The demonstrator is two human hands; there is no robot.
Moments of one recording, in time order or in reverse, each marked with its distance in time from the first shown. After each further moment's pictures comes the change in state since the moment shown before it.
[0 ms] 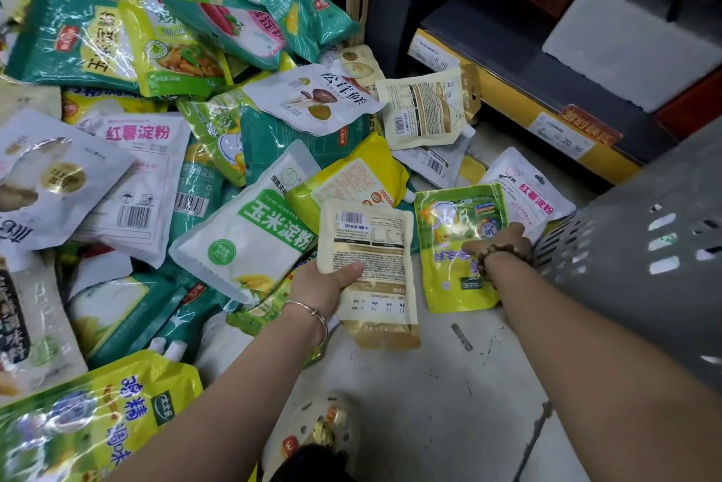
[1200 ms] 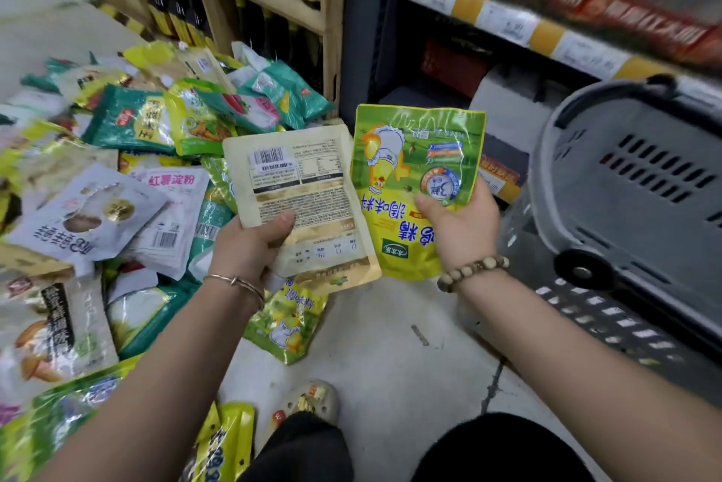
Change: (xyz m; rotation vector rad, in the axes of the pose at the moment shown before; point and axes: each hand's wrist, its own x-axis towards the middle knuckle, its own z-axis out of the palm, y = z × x) left_hand -0.141 0.098 -0.013 -0.075 -0.023 0.473; right_hand -0.227 -0.006 -0.143 0.969 0.096 -0.744
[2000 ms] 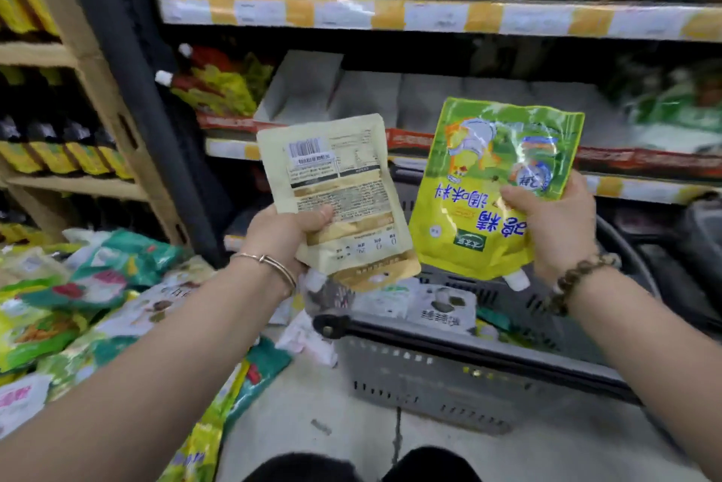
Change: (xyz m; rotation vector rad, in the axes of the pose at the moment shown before) left_hand -0.120 0.080 0.270 0.085 -0.581 -0.005; right_hand 0.003 -0.108 -0.320 0.225 0.570 -0.108
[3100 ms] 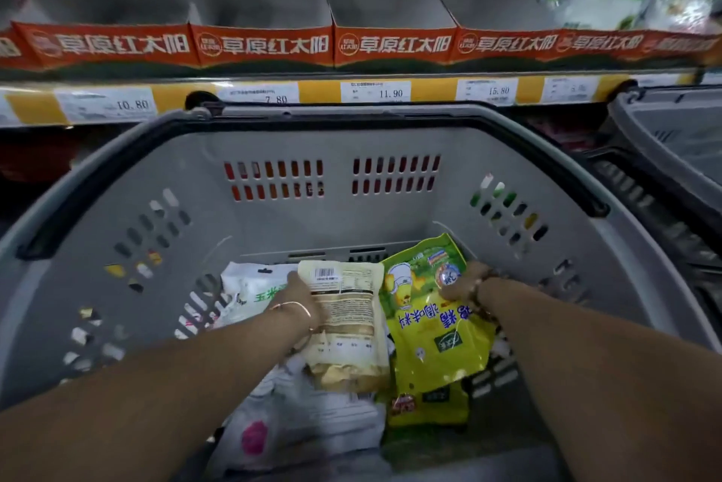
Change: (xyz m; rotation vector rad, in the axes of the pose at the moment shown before) left_hand 0.186 -0.295 0.089 1.571 -0.500 -0.263; right_hand 0.105 0.272 -0.103 -1.325 -0.331 0.883
